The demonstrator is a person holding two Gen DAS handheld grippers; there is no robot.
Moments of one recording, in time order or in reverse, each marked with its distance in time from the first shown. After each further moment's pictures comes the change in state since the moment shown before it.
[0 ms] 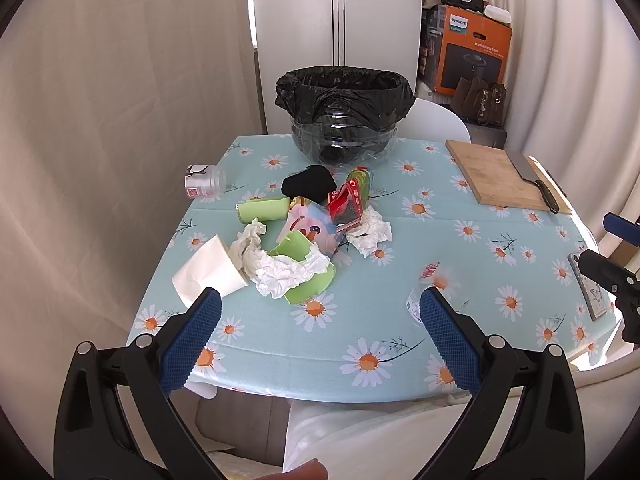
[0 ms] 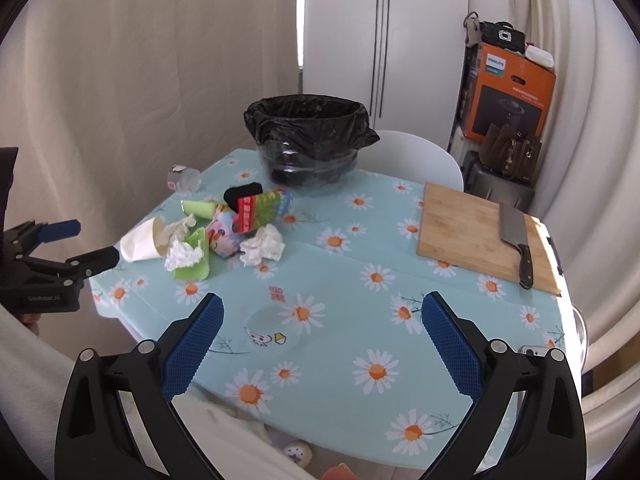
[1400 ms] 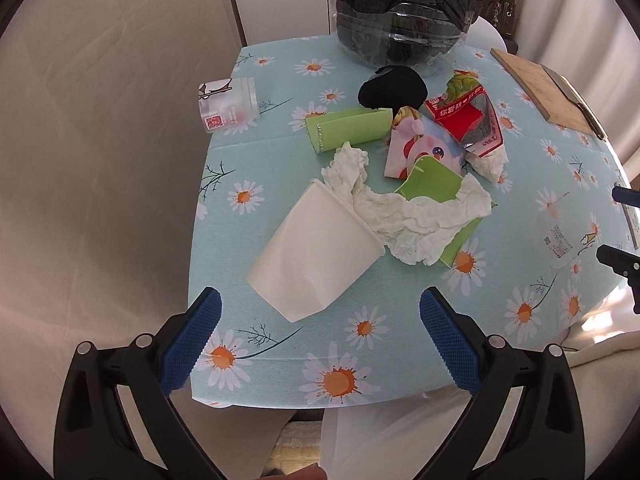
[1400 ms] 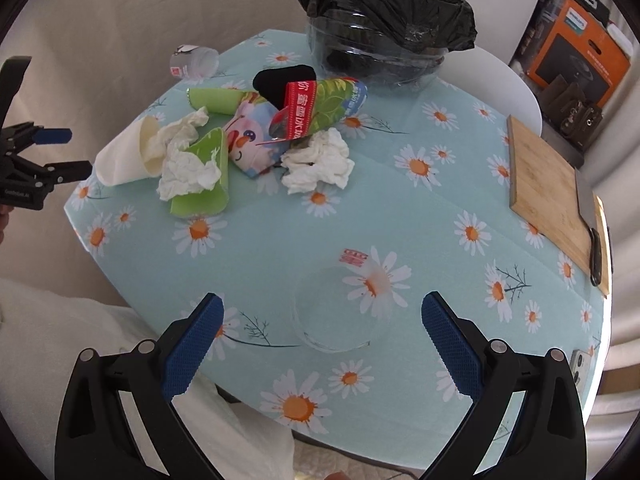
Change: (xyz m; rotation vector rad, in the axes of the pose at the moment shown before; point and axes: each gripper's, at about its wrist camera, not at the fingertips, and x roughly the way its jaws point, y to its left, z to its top) left arm 0.137 0.148 0.013 0.168 0.348 -0.084; right arm 0.148 0.087 0.004 -0.109 0.419 0.019
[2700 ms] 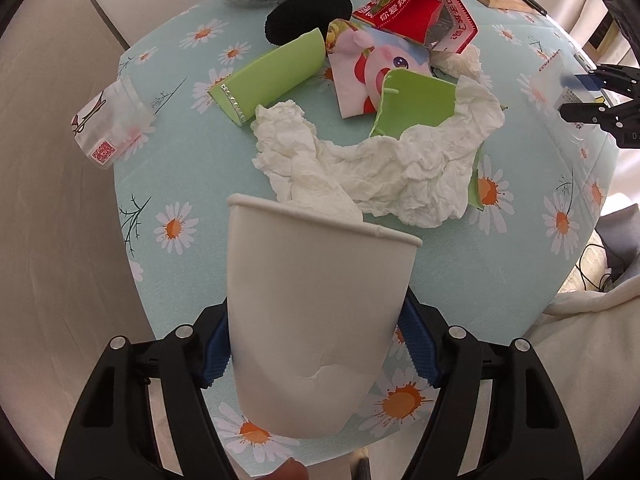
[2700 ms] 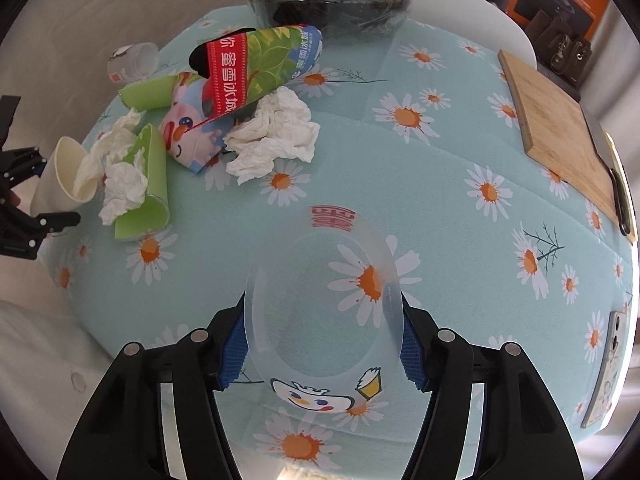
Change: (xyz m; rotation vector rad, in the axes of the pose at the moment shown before) left arm 0.067 -0.006 0.009 0.390 0.150 -0.124; right arm 0.059 -0.028 0.012 0.167 0.083 0.029
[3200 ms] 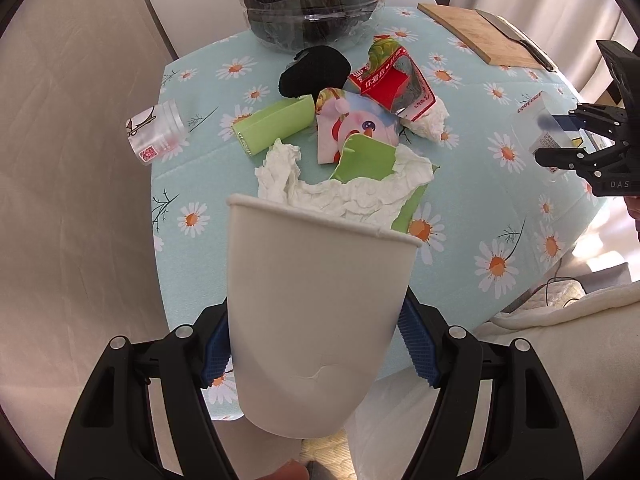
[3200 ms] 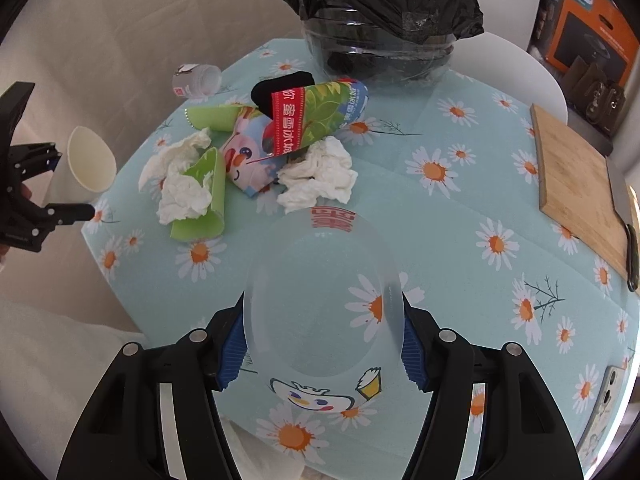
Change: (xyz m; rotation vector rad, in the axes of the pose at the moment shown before) left arm -0.074 -0.040 0.001 -0.150 -0.093 0.049; right arm -0.041 -0.004 -0.002 -0.150 -0.116 0.130
